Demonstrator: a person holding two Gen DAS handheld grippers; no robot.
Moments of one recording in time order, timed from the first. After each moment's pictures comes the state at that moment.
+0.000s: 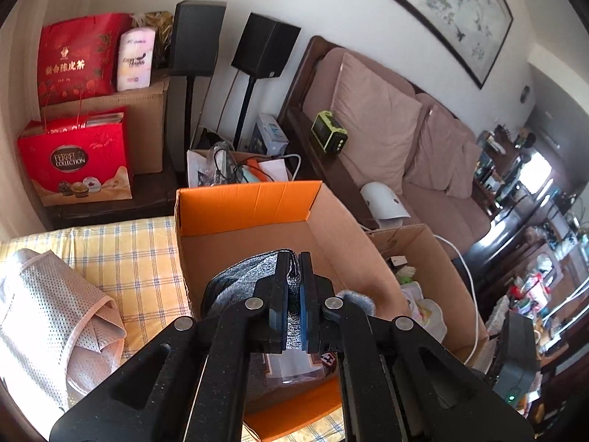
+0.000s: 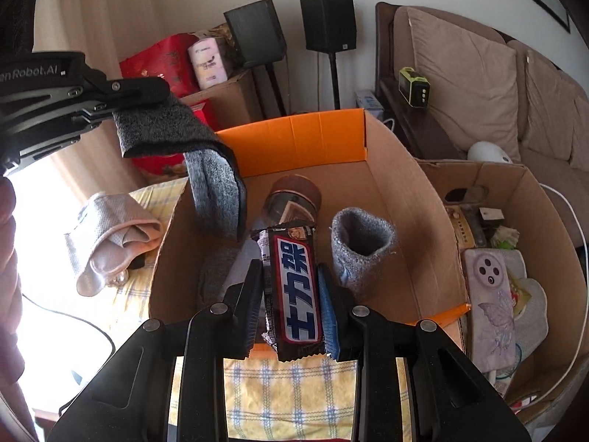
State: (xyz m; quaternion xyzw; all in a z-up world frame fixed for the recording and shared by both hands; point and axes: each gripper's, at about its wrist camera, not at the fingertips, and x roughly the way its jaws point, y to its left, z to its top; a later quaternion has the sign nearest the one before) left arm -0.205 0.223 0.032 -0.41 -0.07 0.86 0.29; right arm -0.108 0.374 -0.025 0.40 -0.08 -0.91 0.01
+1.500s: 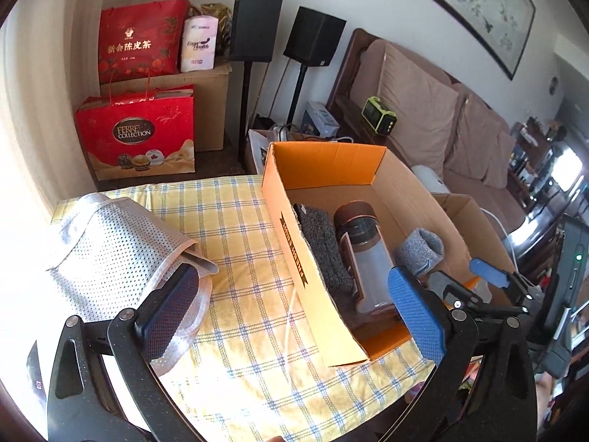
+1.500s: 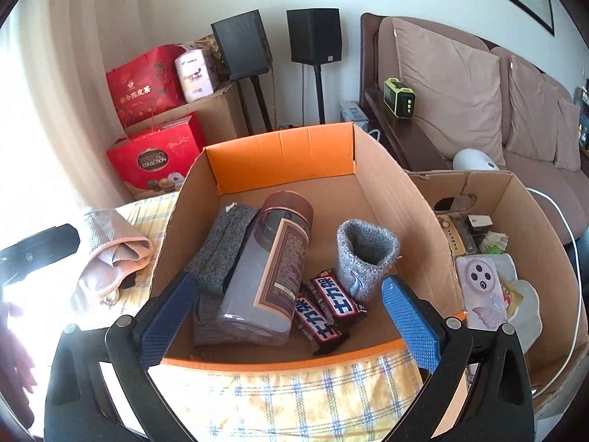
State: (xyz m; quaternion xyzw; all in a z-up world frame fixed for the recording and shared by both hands) left arm -0.161 0.131 0.005 -0.41 -0.03 0.88 0.22; right arm -0.108 0.362 -0.015 0.37 -0.07 -0.92 -0.02
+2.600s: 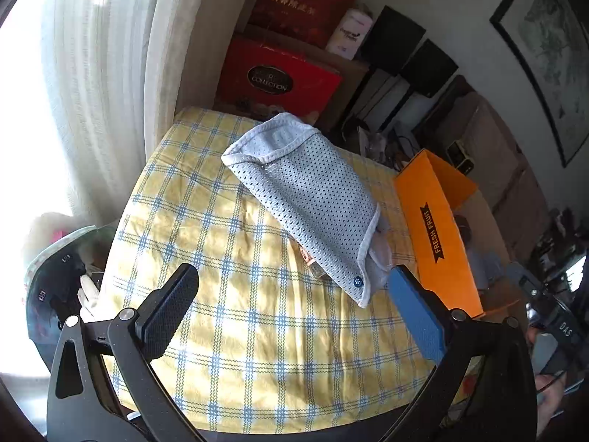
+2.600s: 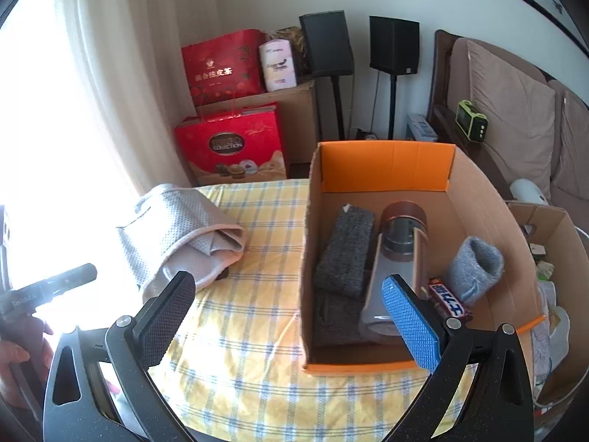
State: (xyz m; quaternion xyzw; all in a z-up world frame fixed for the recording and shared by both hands) left arm -0.148 -0.069 -0.061 -0.45 -0.18 0.87 0.10; right arm -0.114 0.249 -0.004 0.37 -0.04 -0.92 0.08
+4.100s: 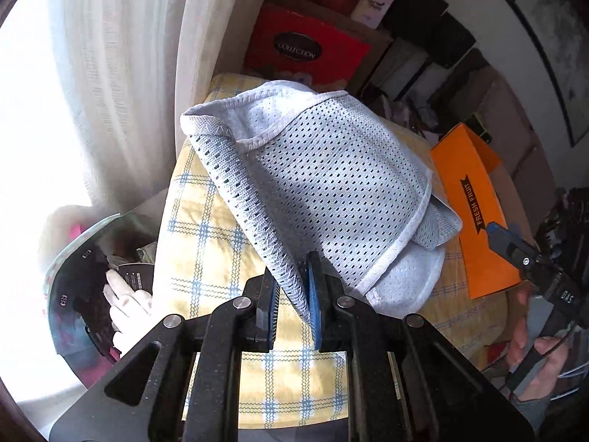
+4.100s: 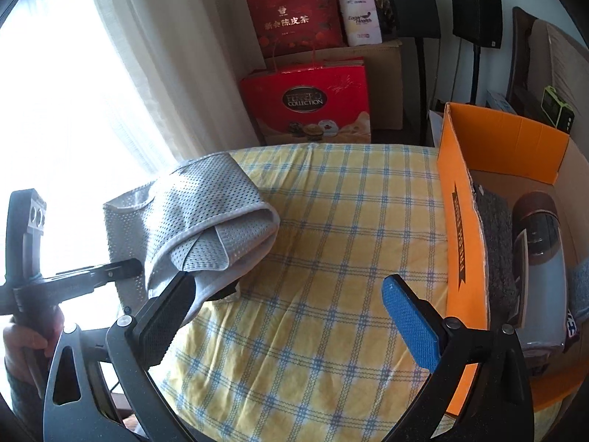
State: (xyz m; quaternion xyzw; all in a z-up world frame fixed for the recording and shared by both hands) left arm -0.158 -0.131 -0.095 -0.51 -0.14 0.84 0.11; right arm -0.163 0.163 -0.055 0.43 -0.05 -0.88 0.20
